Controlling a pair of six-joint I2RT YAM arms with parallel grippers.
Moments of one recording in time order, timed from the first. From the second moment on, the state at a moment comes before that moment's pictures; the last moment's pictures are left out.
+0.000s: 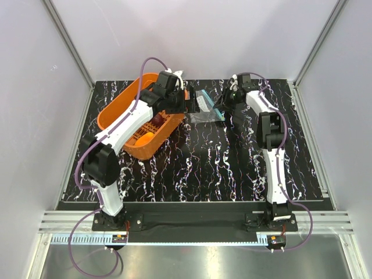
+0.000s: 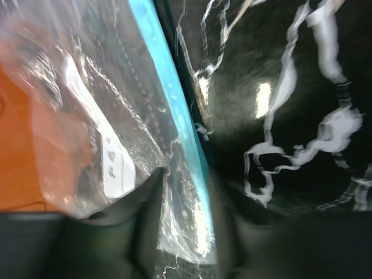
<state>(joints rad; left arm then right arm) -0.53 1.81 1.71 -0.61 0.19 -0.48 0.13 2.56 2.18 -0.54 -0.56 0.46</state>
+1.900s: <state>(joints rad) -0.59 1.92 1.77 -0.44 0.35 -0.76 0.34 1.57 1.31 -0.64 -0.43 0.25</state>
